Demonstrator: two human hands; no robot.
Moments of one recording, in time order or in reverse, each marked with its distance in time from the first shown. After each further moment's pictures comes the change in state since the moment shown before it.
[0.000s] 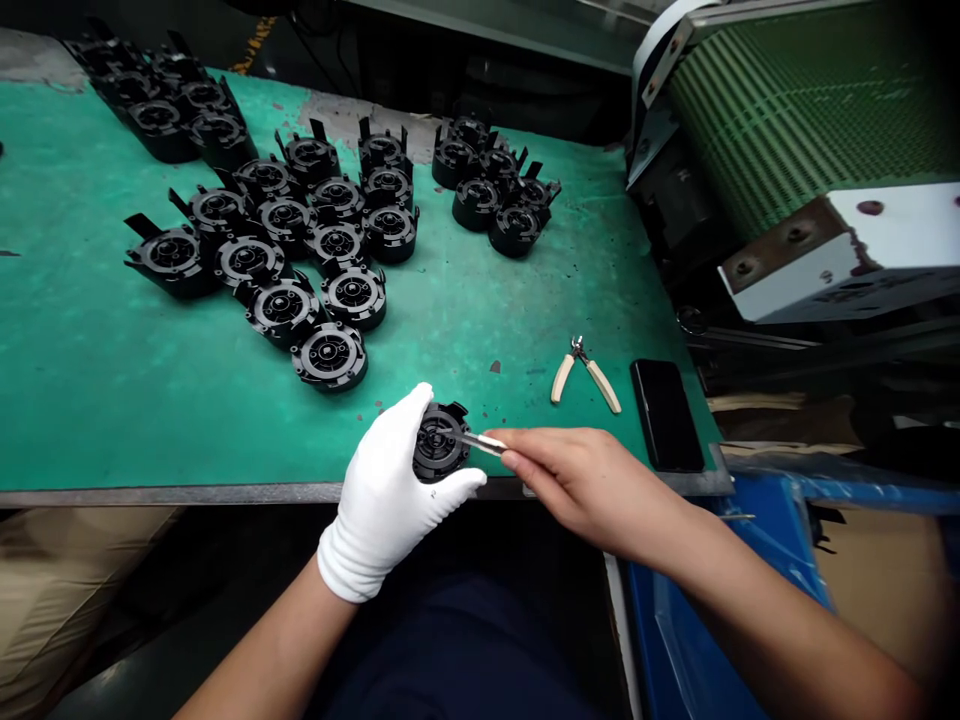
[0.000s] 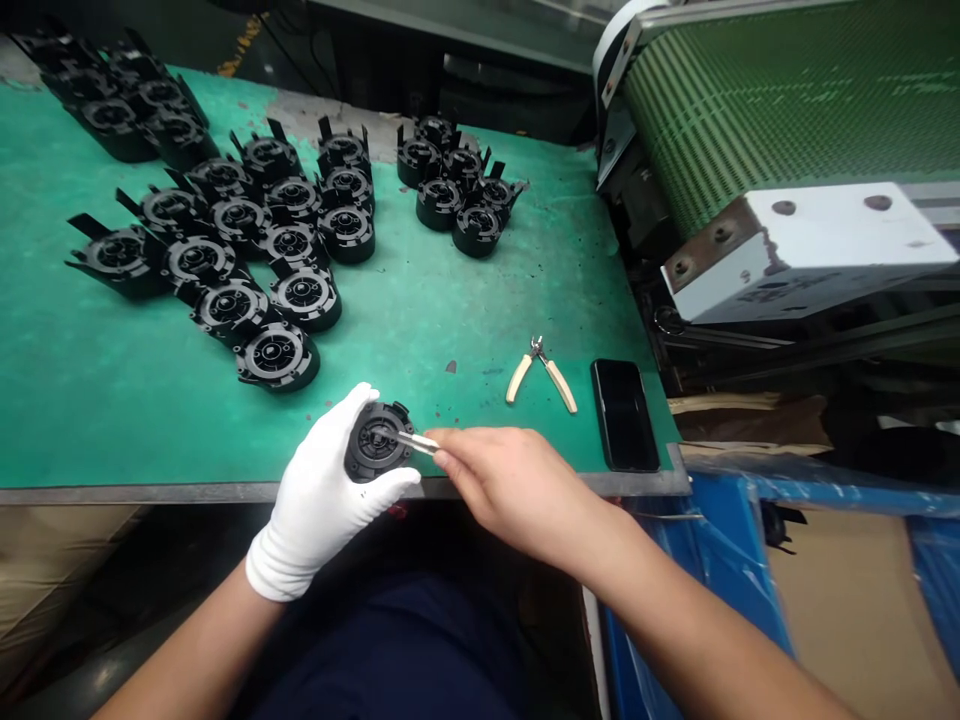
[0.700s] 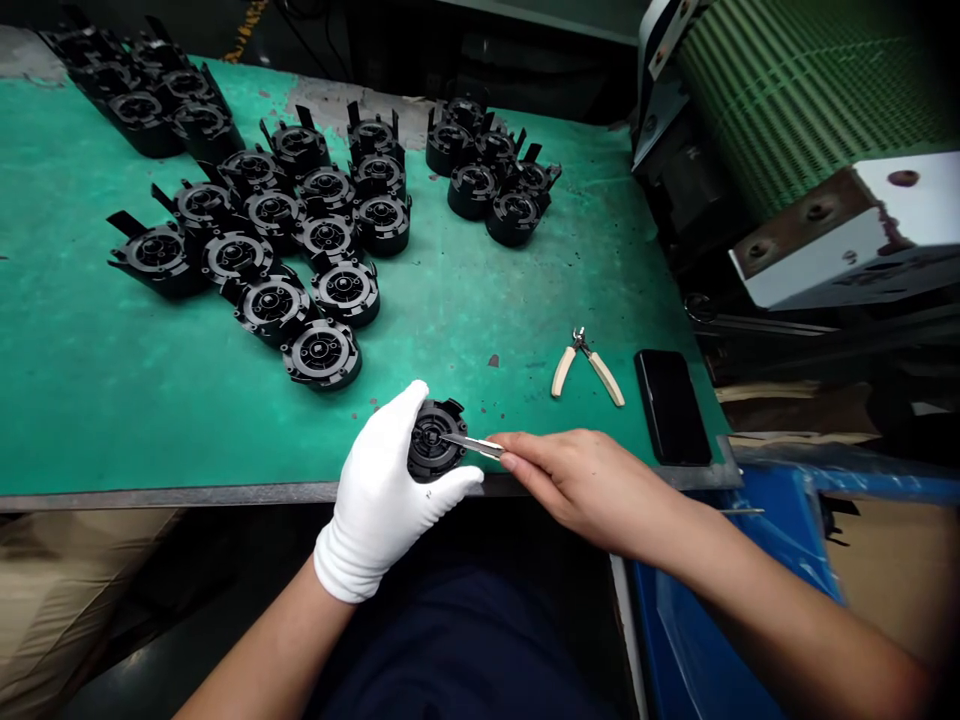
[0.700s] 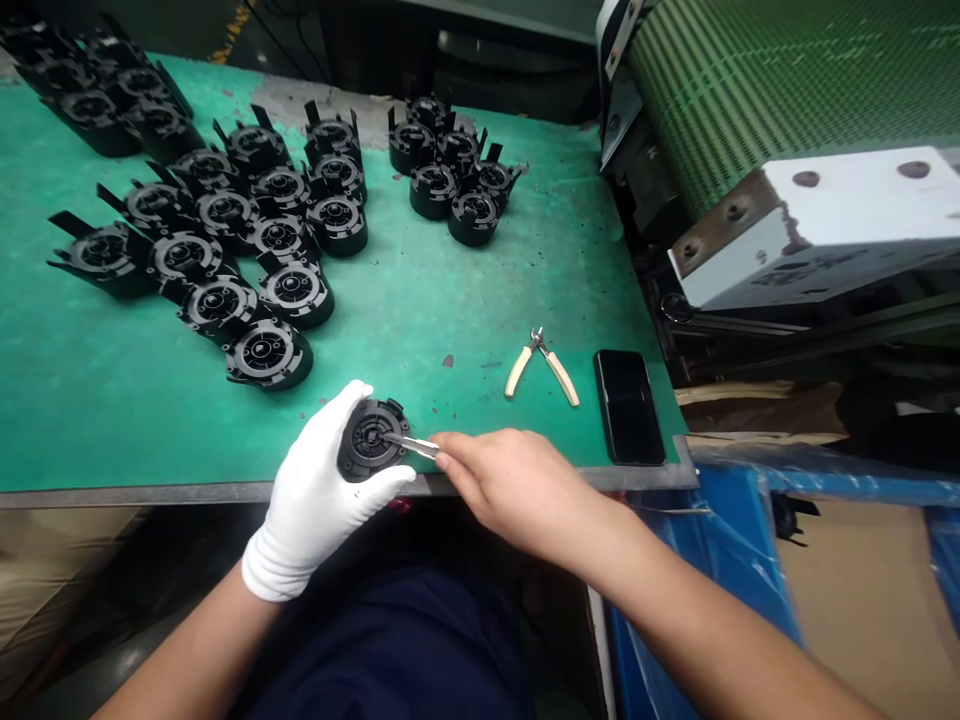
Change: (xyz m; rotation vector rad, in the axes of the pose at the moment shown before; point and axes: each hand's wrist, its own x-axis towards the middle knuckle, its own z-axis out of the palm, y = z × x) left_hand -0.001 0.000 0.001 0.015 0.005 0.014; right_hand -0.004 0.006 0.010 -0.103 -0.106 0.083
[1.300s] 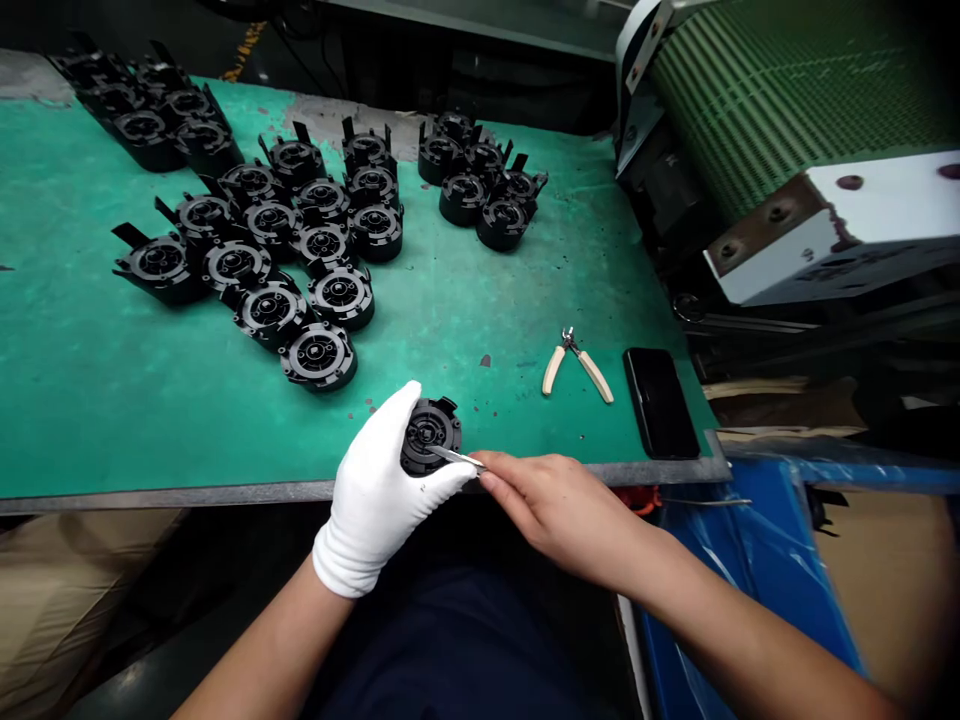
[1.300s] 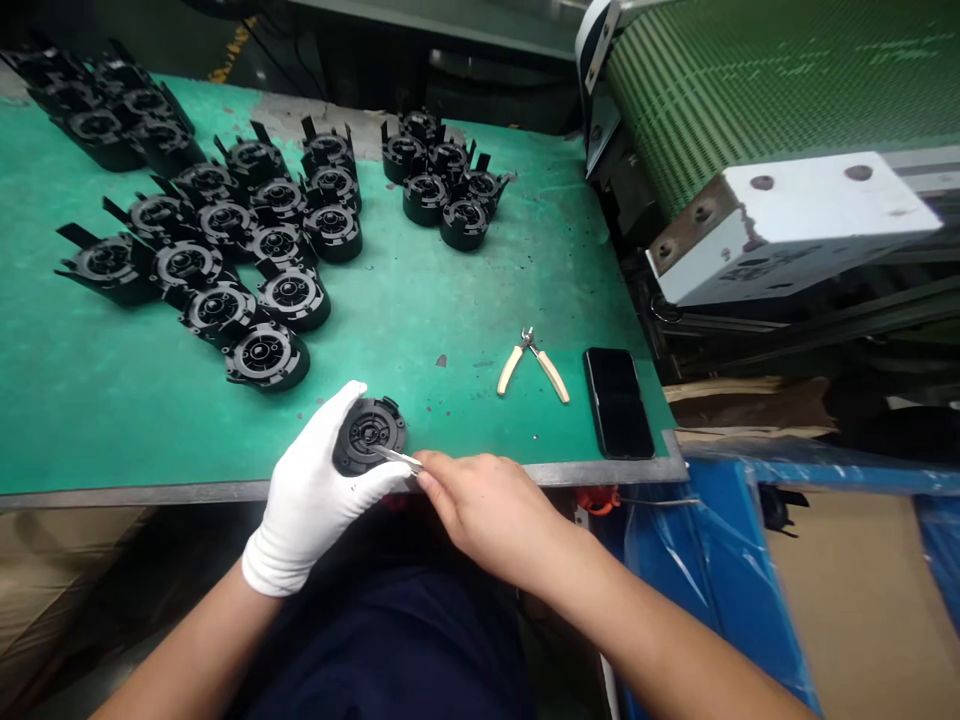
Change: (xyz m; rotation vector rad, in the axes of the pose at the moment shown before) left_hand -0.003 0.005 -0.001 0.012 0.026 -0.034; right_hand -0.010 -0.013 0.026 0.149 0.018 0.070
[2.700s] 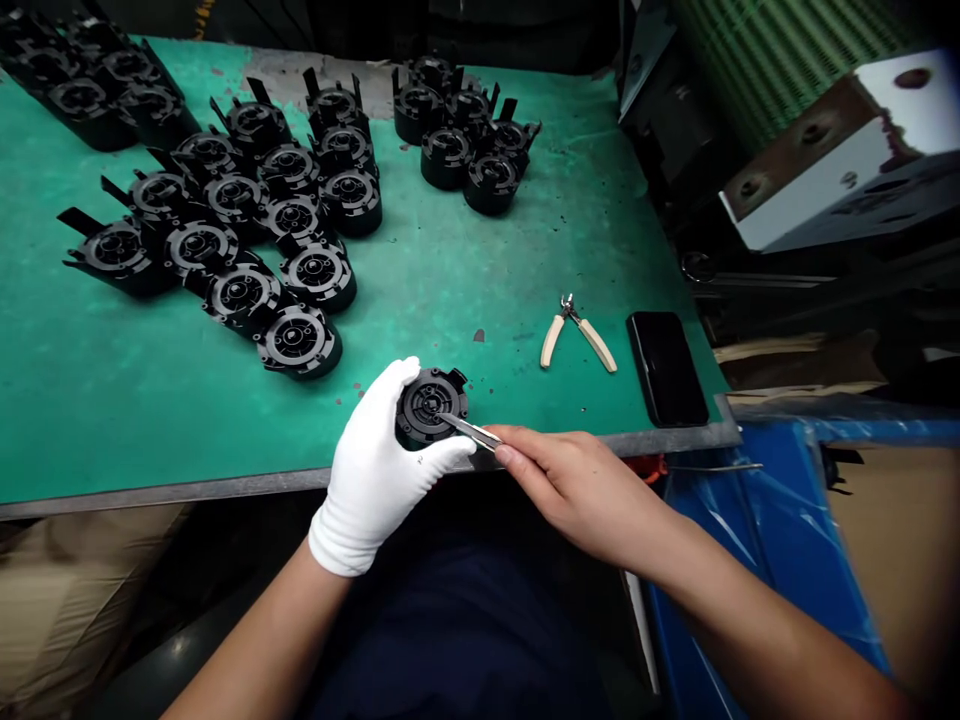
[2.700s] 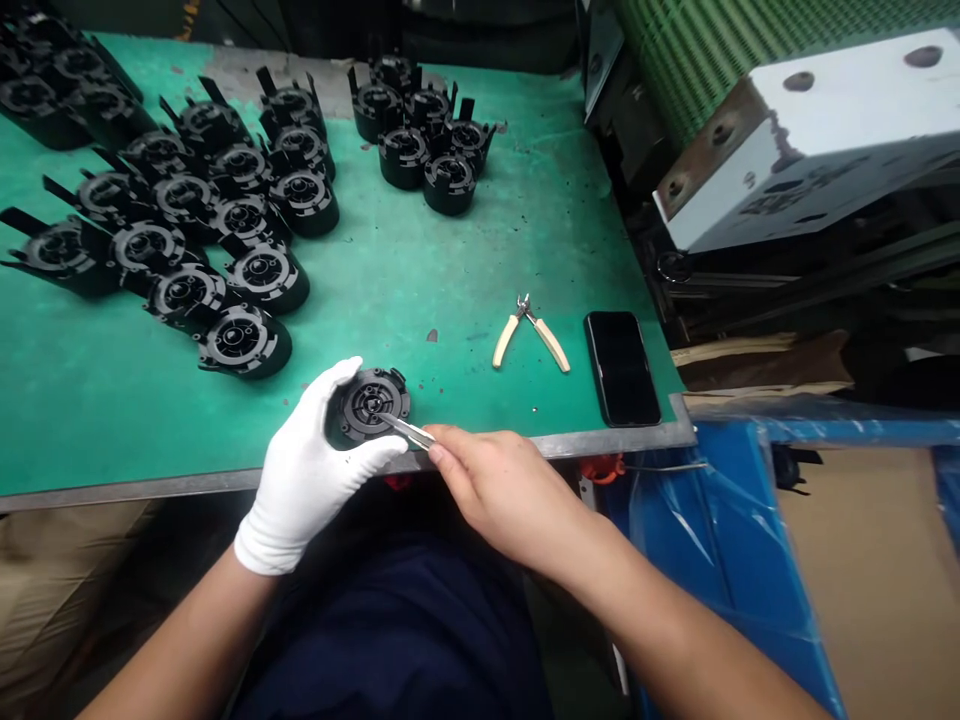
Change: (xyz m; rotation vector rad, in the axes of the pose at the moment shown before) left_hand 0.012 0.008 0.000 -0.053 -0.071 -0.028; right_hand -0.014 0.004 0.000 0.177 0.102 0.060
